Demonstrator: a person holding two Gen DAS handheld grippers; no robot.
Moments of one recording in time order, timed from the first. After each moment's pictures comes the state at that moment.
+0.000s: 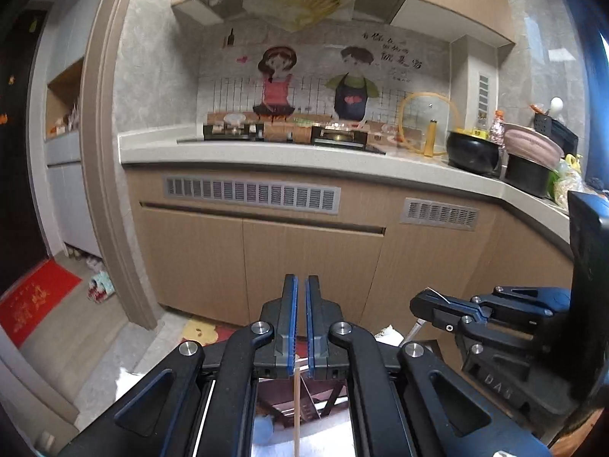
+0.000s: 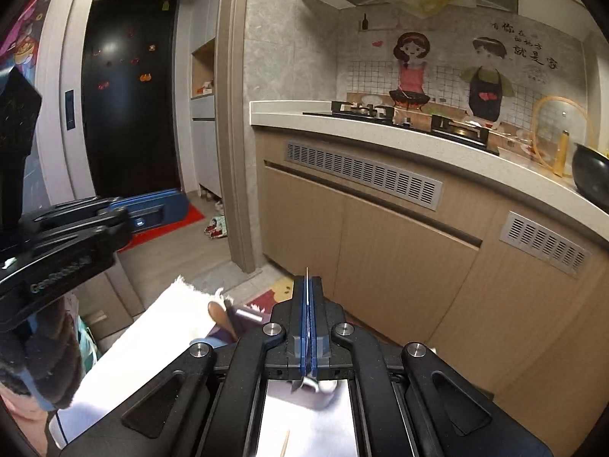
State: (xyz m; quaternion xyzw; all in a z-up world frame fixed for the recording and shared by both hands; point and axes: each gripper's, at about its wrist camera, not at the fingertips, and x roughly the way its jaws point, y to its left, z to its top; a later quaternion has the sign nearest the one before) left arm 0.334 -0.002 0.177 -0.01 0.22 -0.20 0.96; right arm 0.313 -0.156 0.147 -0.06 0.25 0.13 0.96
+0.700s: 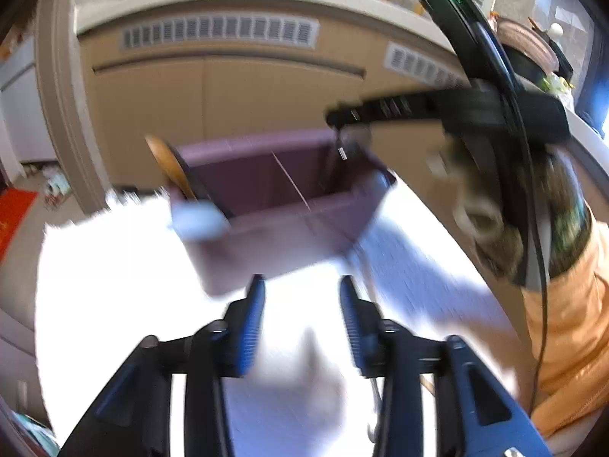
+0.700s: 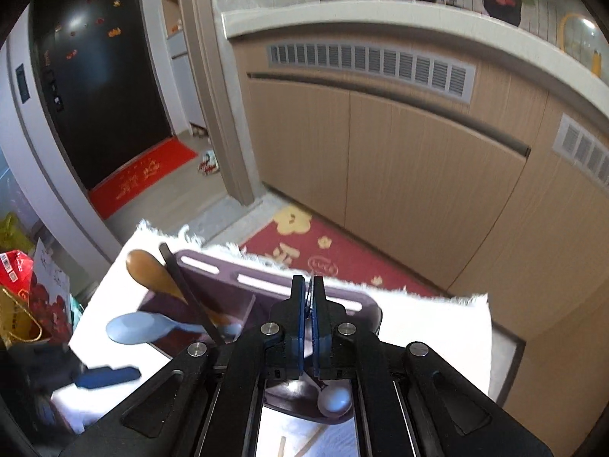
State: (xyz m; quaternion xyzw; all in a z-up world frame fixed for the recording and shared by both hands) left arm 0.298 0.000 -0.009 0.01 0.43 -0.27 0.86; right arm 0.420 -0.160 0.010 -0.02 0.40 0.13 0.91
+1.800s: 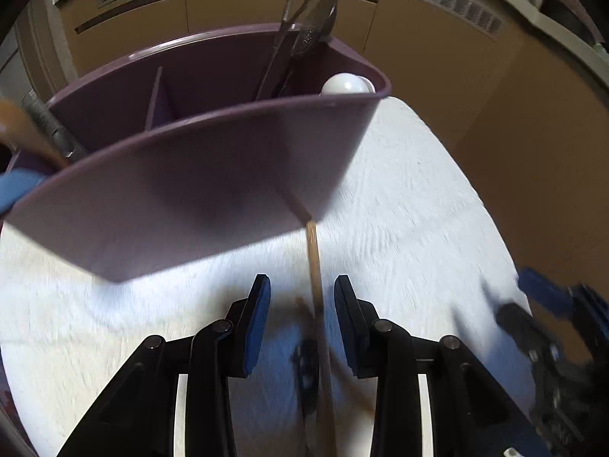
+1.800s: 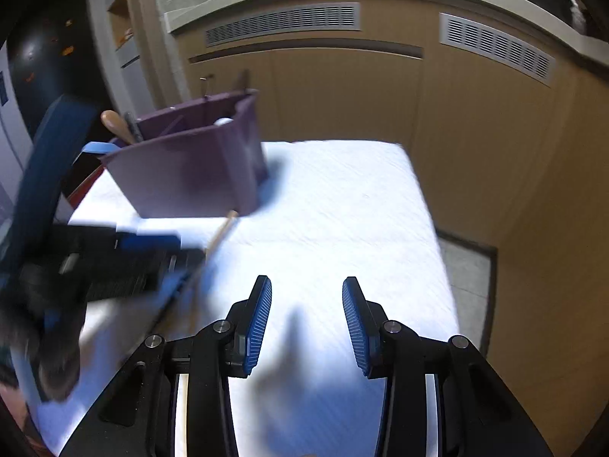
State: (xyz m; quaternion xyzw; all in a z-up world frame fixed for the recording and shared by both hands) left arm 0.335 -0.099 -0.062 0.05 0.52 -0.20 0.83; right arm 0.229 -0.255 -0.069 0.03 0.41 0.02 0.91
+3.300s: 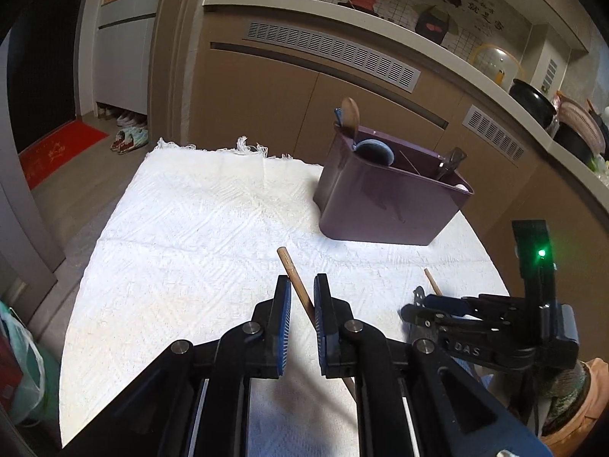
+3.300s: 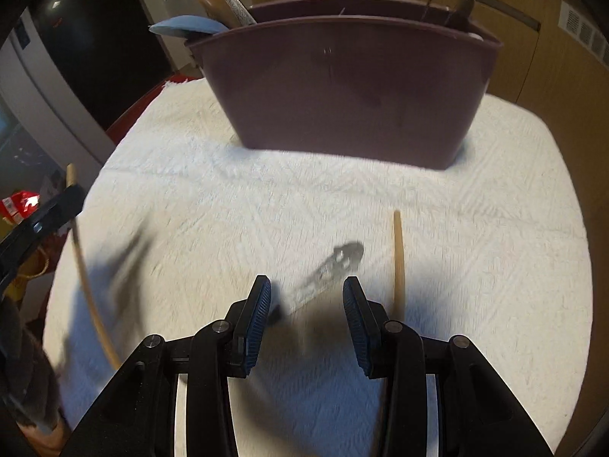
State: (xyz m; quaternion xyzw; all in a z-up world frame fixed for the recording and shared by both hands) left arm 0.233 0.123 -0.035 -0.11 0.38 -0.13 0.91; right arm 0.282 -0.098 -0.109 -0.01 0.51 0.12 0.85
